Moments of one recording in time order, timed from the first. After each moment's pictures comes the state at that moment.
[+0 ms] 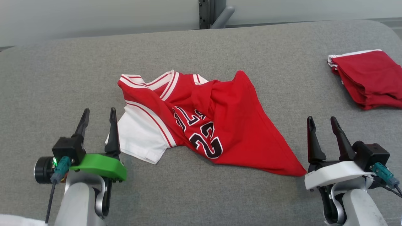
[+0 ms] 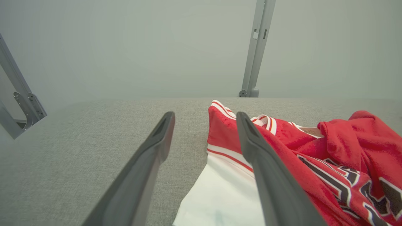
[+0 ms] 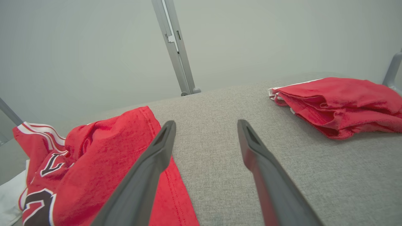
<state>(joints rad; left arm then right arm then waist) -0.34 0.08 -0.05 0.43 -0.18 -0.09 -0.26 -0.15 -0.05 -0.03 0.23 0.26 0.13 -0.26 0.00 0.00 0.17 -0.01</state>
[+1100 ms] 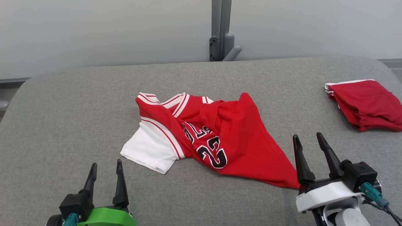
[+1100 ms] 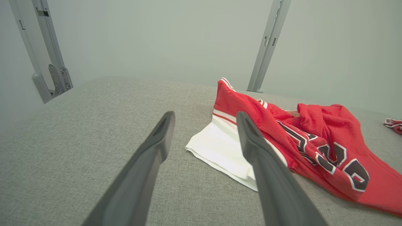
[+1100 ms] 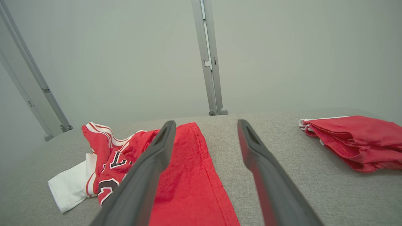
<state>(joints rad) 0.03 0.05 -0.08 0.21 -0.26 -0.01 -0.26 -0.01 -0.05 0.06 0.11 0.21 0.13 -0.26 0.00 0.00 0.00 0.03</state>
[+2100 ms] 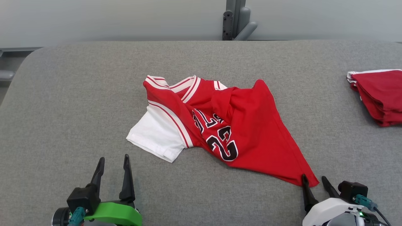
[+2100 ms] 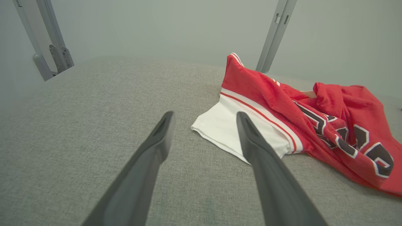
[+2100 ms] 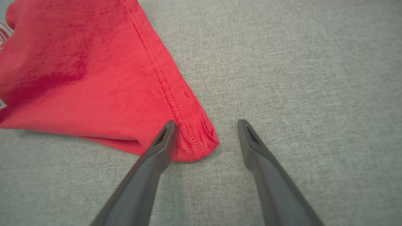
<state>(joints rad) -0.01 0.05 -0.11 0.23 -0.26 -0.01 -0.26 -0.08 -0.05 -0.01 0.57 0.29 0.13 -0.21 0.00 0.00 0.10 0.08</state>
